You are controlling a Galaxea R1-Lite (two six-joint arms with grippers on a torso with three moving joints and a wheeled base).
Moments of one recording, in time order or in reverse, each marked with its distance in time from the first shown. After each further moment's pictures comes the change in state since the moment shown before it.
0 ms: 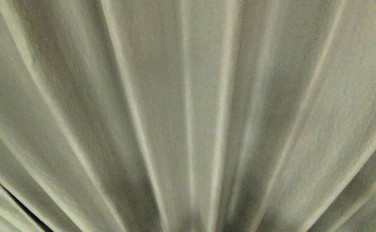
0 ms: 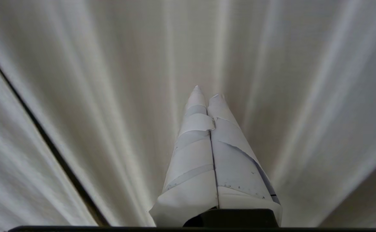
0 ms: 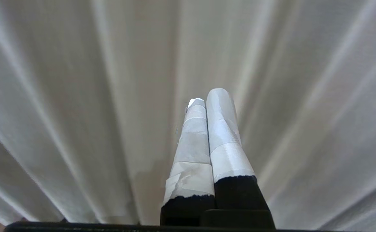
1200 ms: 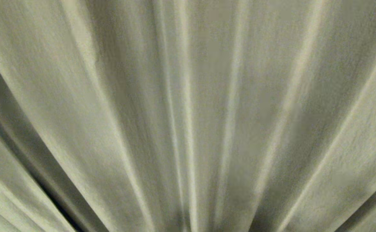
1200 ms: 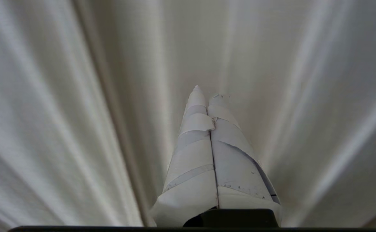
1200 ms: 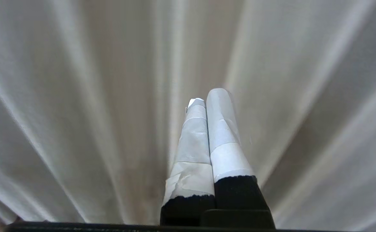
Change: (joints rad) left arm 0.000 0.000 0.000 0.000 0.001 -0.012; right arm 0.001 0.000 0.000 0.000 0.000 0.000
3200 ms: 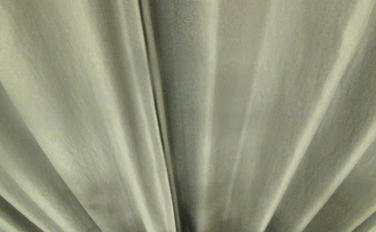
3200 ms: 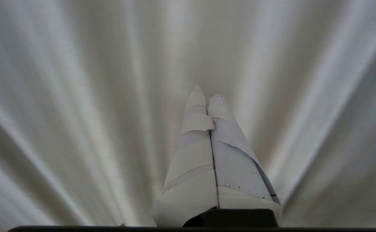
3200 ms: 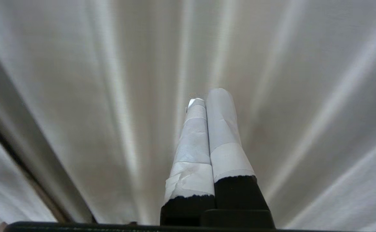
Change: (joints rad) left arm 0.000 0.000 0.000 -0.002 -0.002 -0.008; right arm 0.000 0.000 0.000 0.000 0.000 0.000
